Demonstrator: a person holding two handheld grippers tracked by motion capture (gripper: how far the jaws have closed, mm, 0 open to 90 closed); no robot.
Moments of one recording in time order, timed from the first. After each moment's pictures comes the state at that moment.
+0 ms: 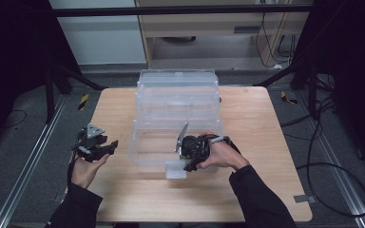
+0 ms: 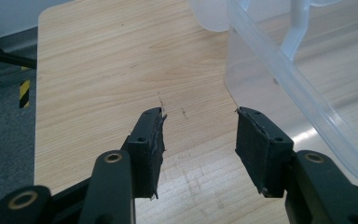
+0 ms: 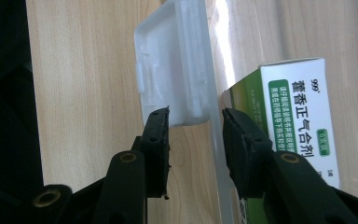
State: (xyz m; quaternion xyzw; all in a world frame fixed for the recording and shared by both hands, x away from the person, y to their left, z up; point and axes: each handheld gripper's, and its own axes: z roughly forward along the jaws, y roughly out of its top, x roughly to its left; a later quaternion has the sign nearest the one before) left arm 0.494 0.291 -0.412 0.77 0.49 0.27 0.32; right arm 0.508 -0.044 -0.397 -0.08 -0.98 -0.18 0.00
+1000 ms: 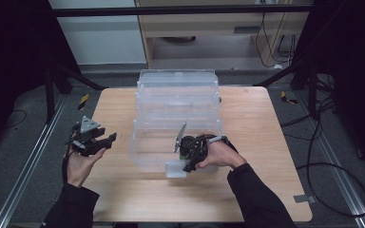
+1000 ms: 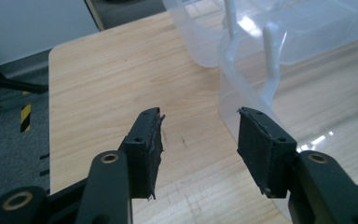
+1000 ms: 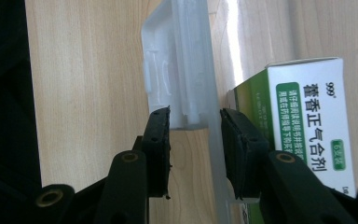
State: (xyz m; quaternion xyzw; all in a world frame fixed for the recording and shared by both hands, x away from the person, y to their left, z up) left arm 0.496 0.292 -0.379 0.76 0.46 0.28 0.36; right arm 0.514 -0.040 -0.406 -0.08 -0.98 -0.17 0.02
